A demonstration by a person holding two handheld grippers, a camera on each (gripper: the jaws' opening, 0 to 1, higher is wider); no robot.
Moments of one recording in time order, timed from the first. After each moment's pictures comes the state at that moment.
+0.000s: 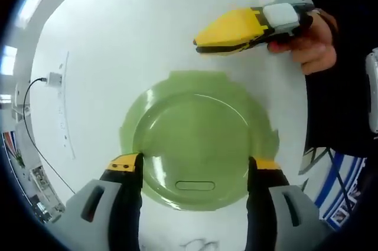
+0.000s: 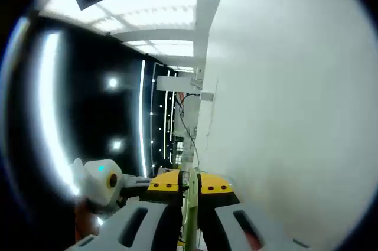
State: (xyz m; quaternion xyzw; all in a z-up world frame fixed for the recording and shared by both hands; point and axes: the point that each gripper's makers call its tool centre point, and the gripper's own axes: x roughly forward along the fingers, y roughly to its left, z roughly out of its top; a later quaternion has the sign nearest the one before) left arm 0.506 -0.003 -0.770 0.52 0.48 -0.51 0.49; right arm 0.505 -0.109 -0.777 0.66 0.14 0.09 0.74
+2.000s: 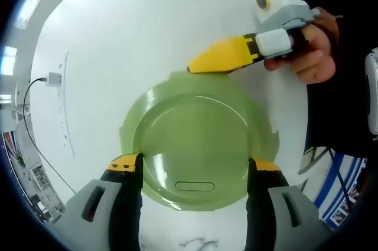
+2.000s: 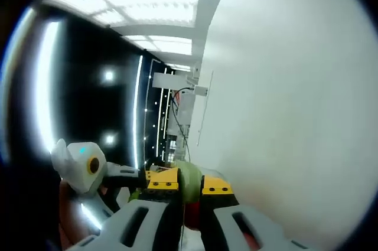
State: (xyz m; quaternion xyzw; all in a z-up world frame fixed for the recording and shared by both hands) left arm 0.504 -0.003 -0.771 0.52 0.48 -0.51 0.50; right arm 0.508 -0.091 -0.781 0.63 0.14 0.08 0.76
